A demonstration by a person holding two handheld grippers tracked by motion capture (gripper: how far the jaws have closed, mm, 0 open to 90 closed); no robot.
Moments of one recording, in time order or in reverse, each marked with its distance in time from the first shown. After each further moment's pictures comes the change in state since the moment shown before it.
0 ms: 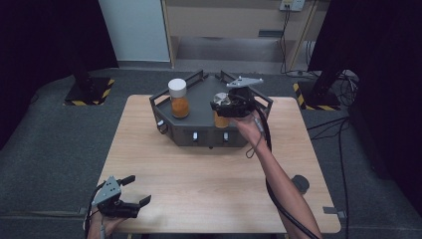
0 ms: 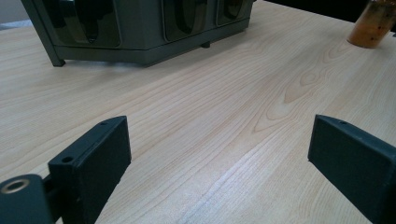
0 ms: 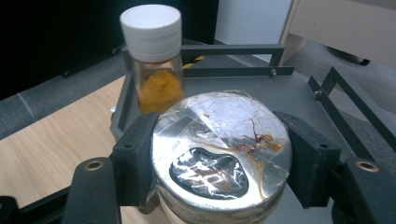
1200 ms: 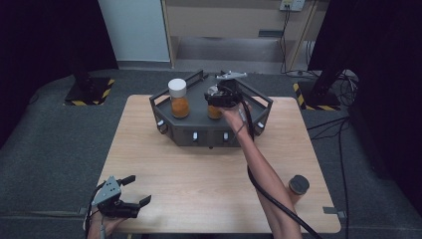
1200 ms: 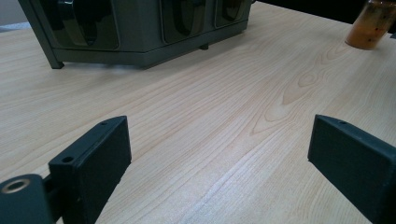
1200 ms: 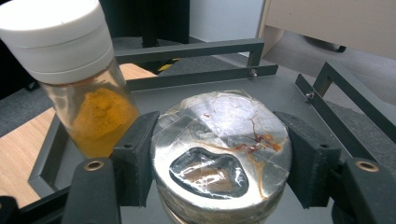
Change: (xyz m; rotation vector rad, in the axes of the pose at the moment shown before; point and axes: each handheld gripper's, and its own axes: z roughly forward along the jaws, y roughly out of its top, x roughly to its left) left arm 0.000 0.000 0.000 -0.005 -0.005 0.002; right arm -0.005 -0.001 0.073 0.002 -0.092 0.059
